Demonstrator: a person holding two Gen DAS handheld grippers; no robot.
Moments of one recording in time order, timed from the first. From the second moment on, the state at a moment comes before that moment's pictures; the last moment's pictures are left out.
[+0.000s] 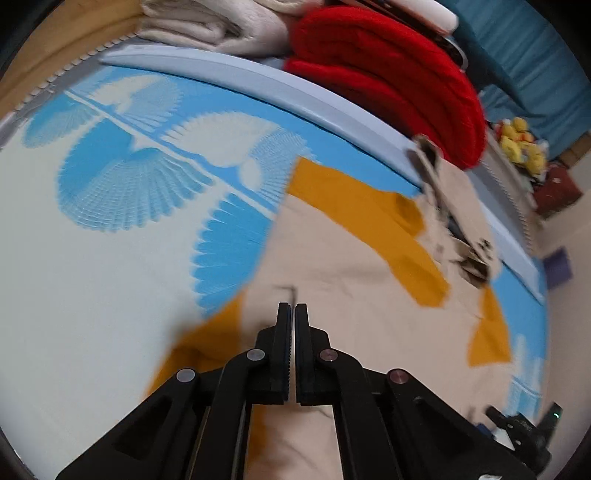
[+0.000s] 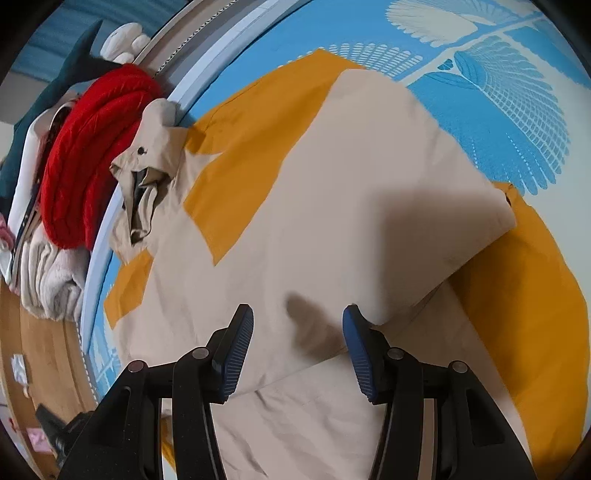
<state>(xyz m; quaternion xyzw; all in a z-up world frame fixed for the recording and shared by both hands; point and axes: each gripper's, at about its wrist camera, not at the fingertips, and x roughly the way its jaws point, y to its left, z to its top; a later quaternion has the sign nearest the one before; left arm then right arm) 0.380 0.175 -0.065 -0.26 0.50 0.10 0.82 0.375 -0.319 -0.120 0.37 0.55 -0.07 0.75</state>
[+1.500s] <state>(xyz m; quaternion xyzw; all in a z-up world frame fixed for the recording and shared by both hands) 0.394 0.118 -0.126 -0.20 0.63 0.05 0.75 0.385 -0.348 -0.139 0.30 0.57 -0.13 0.75</state>
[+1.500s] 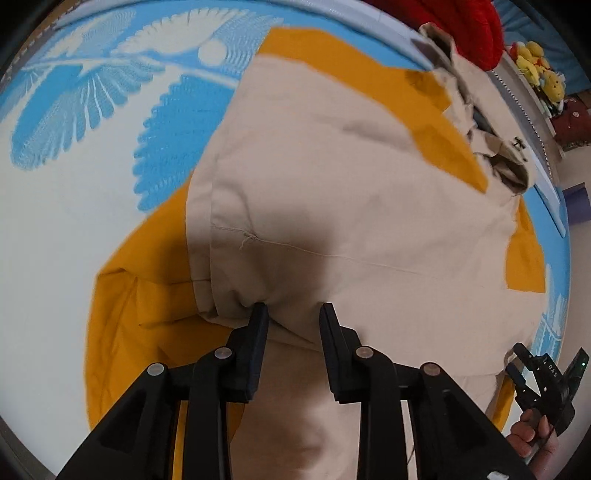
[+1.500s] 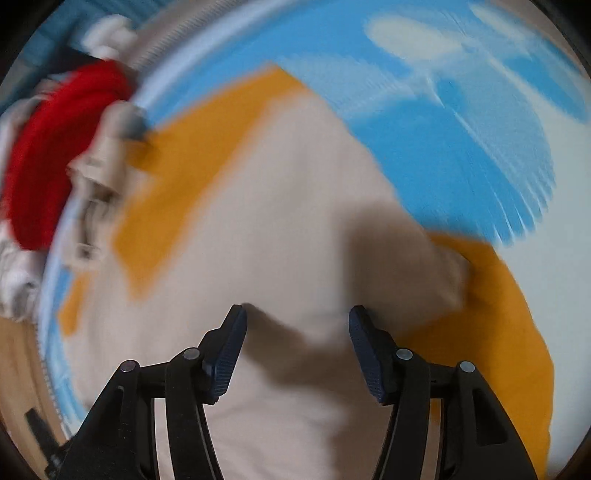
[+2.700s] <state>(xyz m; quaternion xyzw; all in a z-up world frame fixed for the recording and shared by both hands) 0.443 0.041 -0.014 -0.02 0.44 0.03 0.90 0.368 -0.299 0.046 0.03 0.42 -0.04 0.91</state>
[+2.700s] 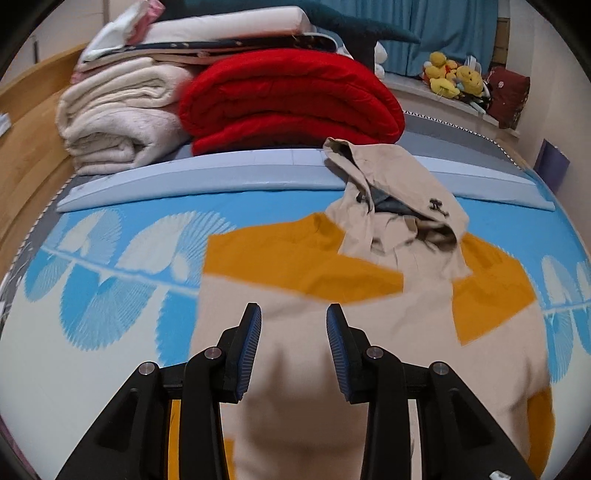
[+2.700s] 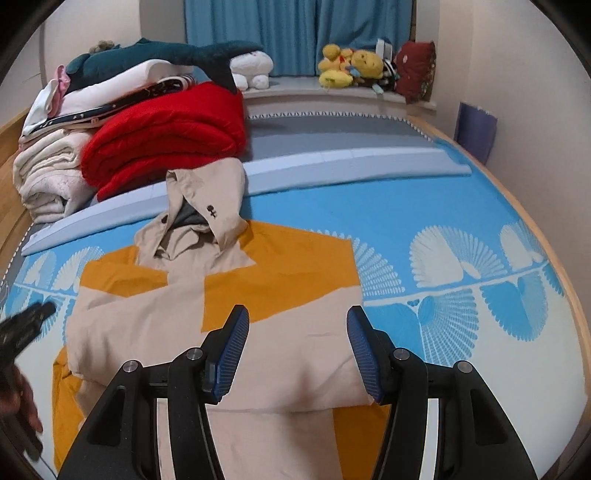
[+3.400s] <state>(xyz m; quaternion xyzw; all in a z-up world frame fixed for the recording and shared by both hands) 0.786 0.024 -0.082 -0.16 0.48 -0.05 0.86 0.401 -0.300 -0.015 0.03 0.48 -0.04 0.87</state>
